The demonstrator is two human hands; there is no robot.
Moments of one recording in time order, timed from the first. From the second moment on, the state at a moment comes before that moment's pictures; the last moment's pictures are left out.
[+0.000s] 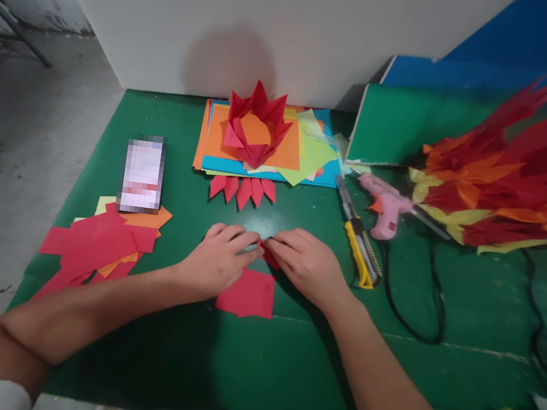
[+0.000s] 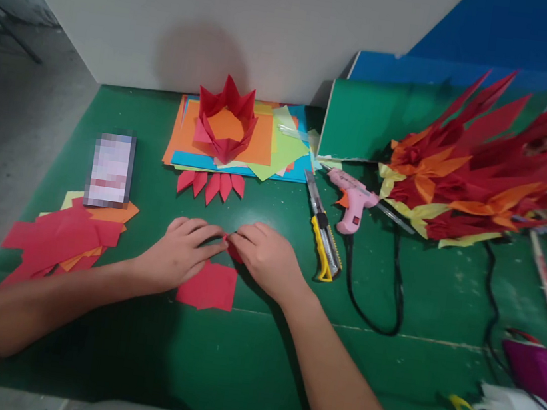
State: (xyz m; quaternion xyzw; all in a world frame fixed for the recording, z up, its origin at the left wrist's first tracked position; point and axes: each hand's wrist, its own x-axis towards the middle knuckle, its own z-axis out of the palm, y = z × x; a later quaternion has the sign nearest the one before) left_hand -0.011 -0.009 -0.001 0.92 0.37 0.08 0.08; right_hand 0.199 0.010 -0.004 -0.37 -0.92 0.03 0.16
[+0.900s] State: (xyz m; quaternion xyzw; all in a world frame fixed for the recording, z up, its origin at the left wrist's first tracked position) left_hand -0.010 -0.007 0.002 0.92 0.37 0.07 0.09; right_hand 0.206 0.013 -0.009 -0.32 -0.93 0.04 0.19
